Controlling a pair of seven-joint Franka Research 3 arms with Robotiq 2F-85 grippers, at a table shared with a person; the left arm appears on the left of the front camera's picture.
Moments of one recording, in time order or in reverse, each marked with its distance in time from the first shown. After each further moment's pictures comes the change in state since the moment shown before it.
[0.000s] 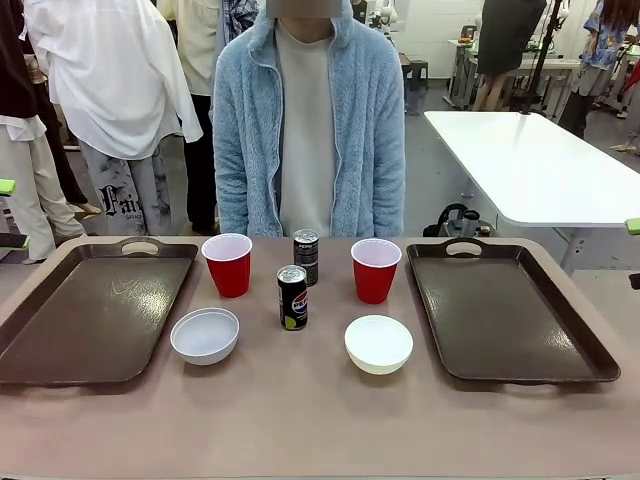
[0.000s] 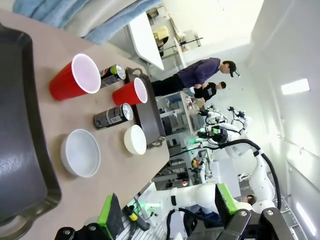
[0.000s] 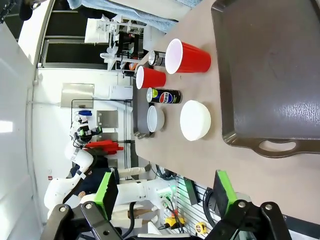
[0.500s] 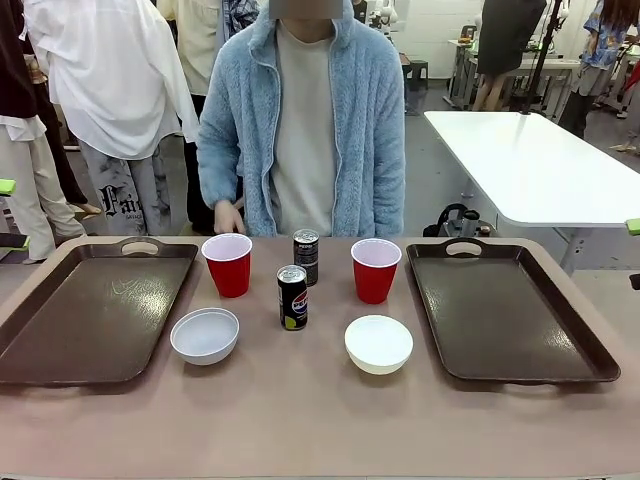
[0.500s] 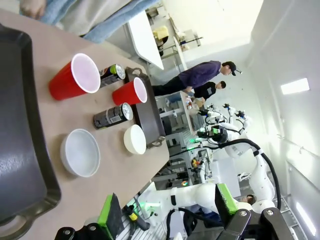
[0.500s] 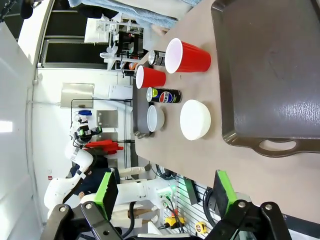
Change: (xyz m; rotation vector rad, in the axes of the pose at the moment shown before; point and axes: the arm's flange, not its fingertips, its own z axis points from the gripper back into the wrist) left arm 0.000 0.000 0.000 -0.001 0.002 0.000; right arm -0.001 0.000 0.001 -0.001 0.000 -0.001
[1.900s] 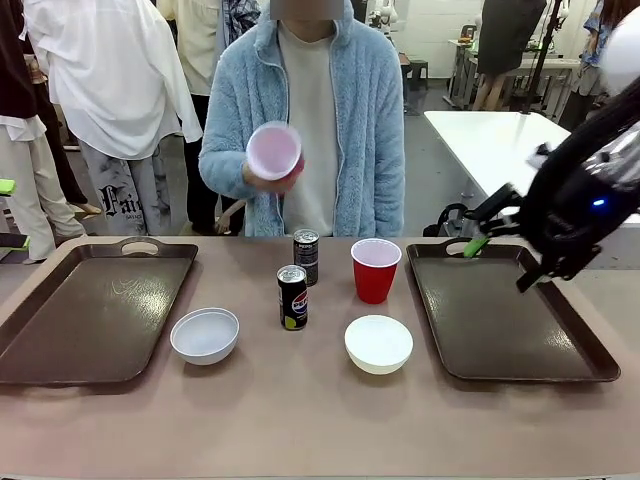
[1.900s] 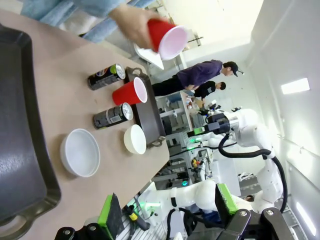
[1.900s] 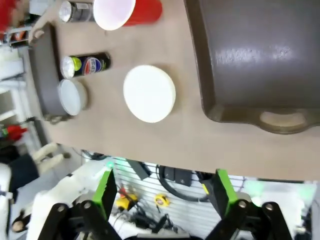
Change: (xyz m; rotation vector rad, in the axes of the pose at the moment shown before) left arm 0.000 0.000 0.000 0.001 0.000 -0.001; right arm 0.009 0.114 -0.195 -0.630 0.278 -0.033
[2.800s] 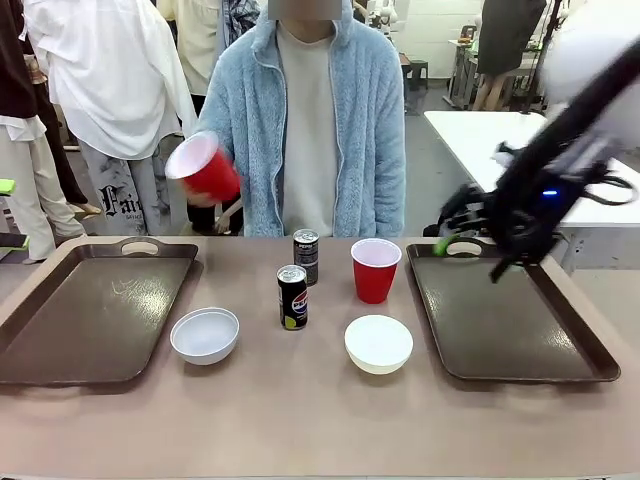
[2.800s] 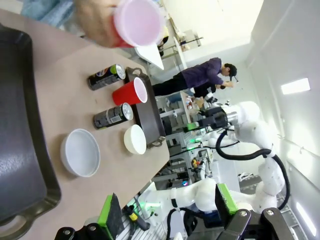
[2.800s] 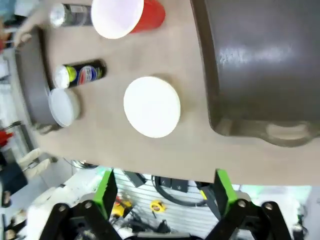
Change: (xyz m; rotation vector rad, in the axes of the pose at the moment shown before) left arm 0.000 0.000 0.000 0.000 0.000 0.000; right arm 0.024 0.058 -0.032 -0.119 0.005 0.012
